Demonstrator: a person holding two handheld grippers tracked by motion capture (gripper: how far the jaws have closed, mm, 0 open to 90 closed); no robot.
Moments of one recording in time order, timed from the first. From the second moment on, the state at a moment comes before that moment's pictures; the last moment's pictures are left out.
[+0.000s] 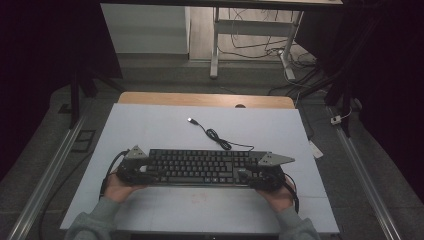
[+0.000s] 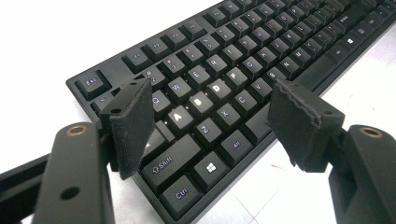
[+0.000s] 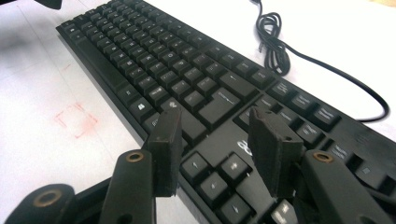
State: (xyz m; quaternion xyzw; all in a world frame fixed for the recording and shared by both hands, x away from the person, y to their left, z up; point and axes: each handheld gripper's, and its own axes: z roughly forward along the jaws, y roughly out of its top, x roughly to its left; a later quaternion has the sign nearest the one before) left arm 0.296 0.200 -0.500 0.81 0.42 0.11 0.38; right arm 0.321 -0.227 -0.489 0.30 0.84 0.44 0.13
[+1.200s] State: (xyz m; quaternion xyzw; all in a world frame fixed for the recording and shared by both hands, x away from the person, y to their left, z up) left arm 0.287 0.162 -0.494 0.84 0.36 0.10 0.39; right arm 0.322 -0.224 -0.489 0.29 0.84 0.44 0.13
